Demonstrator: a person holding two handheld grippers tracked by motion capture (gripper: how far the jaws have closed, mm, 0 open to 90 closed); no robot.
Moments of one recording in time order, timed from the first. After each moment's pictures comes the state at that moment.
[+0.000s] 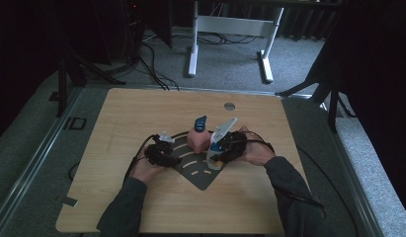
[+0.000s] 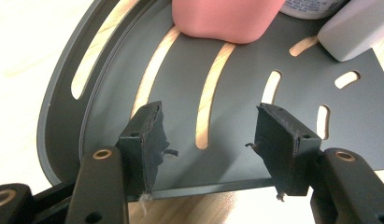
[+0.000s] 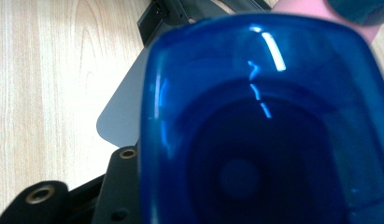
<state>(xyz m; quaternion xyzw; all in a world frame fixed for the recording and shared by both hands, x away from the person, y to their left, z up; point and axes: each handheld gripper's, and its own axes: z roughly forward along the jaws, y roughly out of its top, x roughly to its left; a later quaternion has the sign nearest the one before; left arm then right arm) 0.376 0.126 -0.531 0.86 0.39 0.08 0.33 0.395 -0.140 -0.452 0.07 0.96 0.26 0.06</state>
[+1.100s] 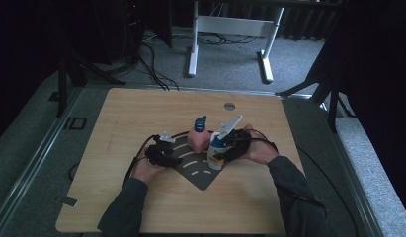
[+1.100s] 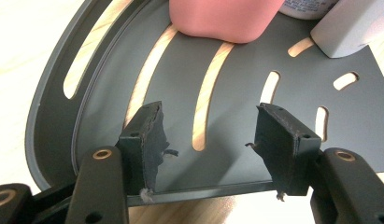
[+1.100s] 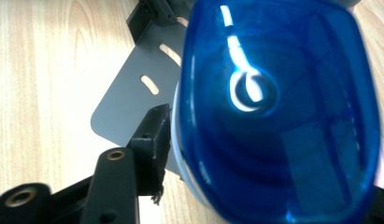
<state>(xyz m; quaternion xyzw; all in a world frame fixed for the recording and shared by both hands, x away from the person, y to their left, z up) 0.377 0.124 -0.534 0.85 0.40 0.08 0.33 0.402 -0.153 -0.450 0.09 0.96 0.27 0.06</state>
